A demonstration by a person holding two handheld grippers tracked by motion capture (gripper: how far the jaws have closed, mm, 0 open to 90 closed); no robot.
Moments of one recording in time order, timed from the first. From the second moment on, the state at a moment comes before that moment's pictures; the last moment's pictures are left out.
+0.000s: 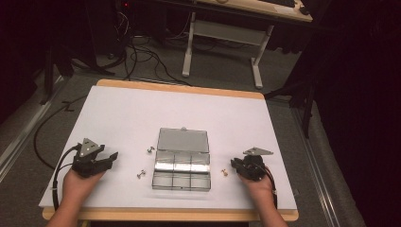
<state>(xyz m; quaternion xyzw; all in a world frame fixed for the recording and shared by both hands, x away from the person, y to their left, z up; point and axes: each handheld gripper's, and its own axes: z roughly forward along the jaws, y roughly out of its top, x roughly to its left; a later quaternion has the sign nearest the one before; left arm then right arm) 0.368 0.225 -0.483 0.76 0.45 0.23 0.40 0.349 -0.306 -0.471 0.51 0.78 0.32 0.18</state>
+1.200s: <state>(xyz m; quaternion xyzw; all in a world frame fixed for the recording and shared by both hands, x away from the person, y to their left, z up) 0.403 0.111 -0.482 0.82 0.39 0.15 0.40 0.316 -0.318 -0.454 0.49 0.76 0.38 0.21</state>
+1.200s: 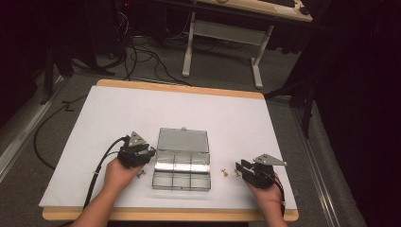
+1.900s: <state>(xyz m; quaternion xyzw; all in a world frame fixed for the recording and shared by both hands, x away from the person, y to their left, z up) 0.363 0.165 -0.478 0.80 0.42 0.17 0.39 0.315 -0.319 -0.454 0.49 0.76 0.37 0.21</state>
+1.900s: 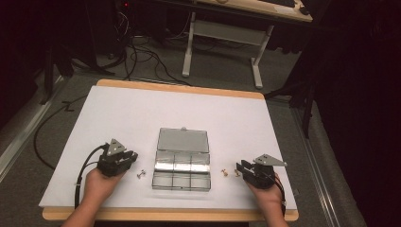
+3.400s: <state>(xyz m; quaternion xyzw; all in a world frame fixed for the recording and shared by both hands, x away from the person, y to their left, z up) 0.351 0.181 -0.460 0.80 0.42 0.23 0.36 0.311 -0.343 -0.453 0.52 0.73 0.40 0.22</state>
